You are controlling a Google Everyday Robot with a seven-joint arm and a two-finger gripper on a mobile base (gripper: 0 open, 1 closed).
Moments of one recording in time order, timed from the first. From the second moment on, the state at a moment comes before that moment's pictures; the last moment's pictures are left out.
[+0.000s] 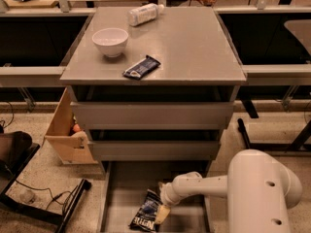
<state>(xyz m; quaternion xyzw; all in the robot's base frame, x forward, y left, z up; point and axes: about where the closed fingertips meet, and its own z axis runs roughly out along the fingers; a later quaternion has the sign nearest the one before) 0.524 -0.016 0.203 -0.63 0.73 0.16 0.19</state>
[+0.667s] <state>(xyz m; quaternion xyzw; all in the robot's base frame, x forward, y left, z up) 0.528 0.008 0.136 -0.64 0.72 0.20 0.17</state>
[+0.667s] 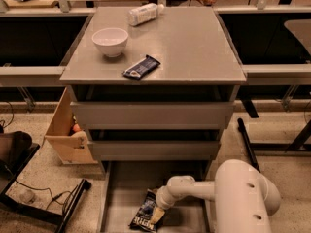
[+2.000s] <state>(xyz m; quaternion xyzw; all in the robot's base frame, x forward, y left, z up) 0.532 0.001 0.143 -0.63 0.73 0.19 0.18</state>
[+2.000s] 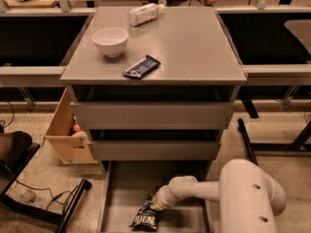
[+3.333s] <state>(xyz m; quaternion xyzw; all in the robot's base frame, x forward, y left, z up) 0.496 -0.113 0.457 -0.63 0.74 0.16 0.17</state>
